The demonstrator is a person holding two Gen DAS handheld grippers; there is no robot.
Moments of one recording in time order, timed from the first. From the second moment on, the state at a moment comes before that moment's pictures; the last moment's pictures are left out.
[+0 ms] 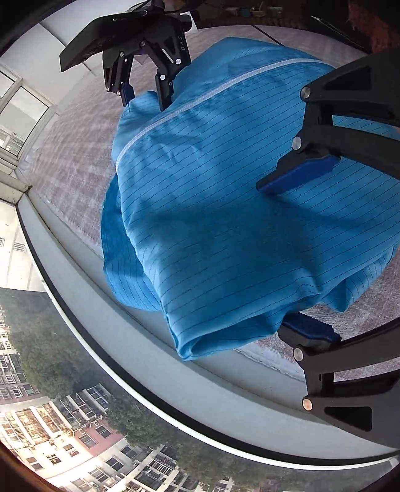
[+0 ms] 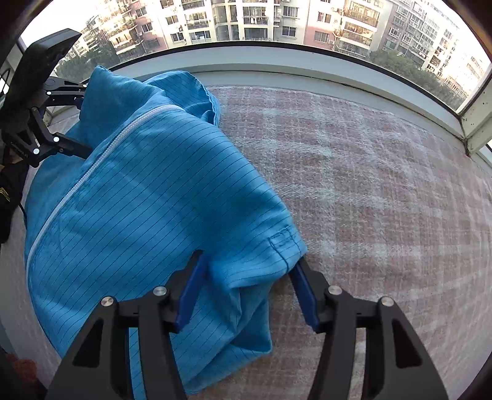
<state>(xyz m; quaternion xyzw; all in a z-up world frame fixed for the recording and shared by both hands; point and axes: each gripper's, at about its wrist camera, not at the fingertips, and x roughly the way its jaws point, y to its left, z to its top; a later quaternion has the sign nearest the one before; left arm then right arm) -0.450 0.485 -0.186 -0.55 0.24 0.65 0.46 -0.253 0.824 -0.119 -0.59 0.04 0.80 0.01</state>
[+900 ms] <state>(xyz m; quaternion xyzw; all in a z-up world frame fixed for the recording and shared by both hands) -0.443 0.475 -0.186 -0.53 0.22 0.66 0.49 -0.283 0.836 -0.115 -0.60 0.15 0.79 -0.06</state>
